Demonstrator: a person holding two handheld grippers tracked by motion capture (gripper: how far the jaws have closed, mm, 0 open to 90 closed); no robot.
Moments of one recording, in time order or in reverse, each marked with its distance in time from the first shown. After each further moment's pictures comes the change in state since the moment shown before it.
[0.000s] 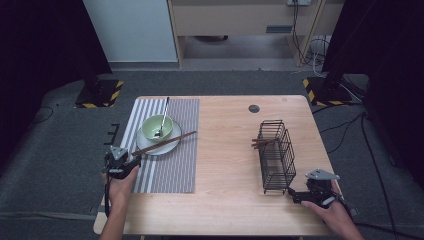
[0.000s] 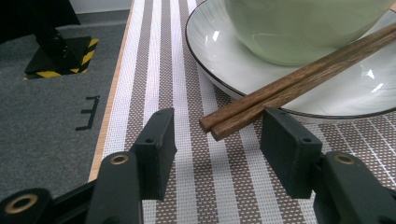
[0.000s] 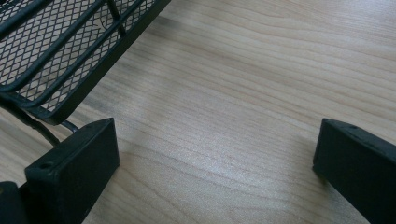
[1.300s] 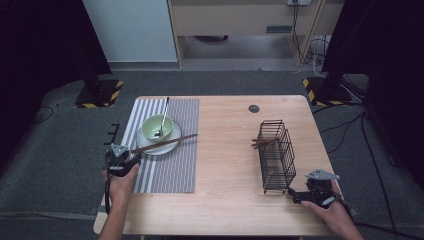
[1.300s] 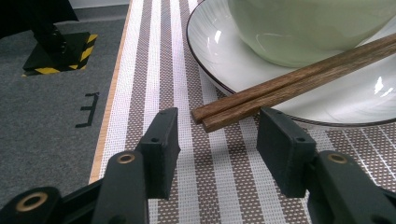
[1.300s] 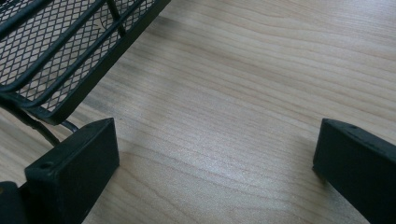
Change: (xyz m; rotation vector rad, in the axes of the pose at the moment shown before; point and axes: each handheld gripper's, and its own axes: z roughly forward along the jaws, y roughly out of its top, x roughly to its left) left arm 0.002 0.006 0.005 0.017 -0.003 0.009; right arm 0.000 0.000 0.000 0.000 0.000 0.000
